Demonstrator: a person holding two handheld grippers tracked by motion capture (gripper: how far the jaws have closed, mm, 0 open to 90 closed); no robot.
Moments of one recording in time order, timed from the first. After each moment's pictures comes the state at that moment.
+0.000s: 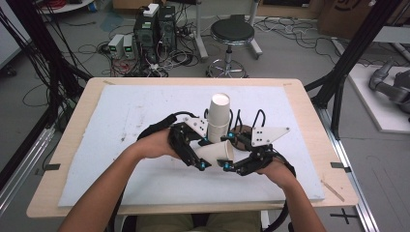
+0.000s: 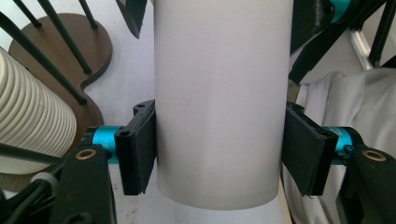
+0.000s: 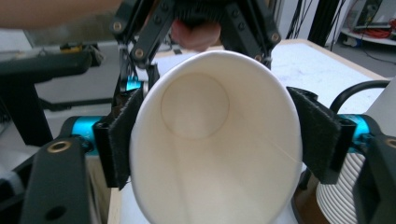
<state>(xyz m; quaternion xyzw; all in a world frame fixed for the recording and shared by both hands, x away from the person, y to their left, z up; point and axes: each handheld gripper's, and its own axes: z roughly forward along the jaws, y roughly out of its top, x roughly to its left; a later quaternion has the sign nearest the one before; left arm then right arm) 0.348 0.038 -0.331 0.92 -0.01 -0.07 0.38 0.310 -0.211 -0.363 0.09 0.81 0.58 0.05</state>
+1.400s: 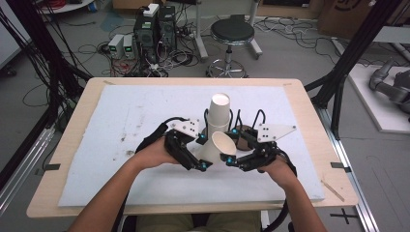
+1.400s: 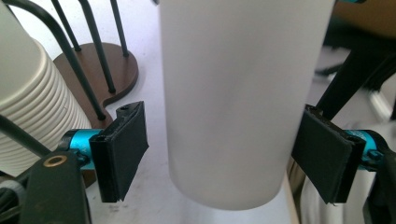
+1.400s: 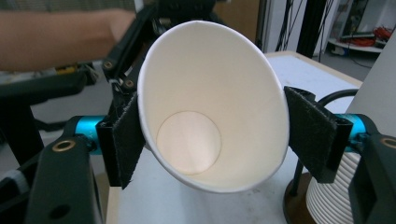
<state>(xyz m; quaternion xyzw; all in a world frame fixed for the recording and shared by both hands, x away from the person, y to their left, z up) 0.341 0.050 -0.351 0.89 0.03 -0.03 0.46 0.313 -0.220 -0.359 0.11 0.78 0.61 0.05</state>
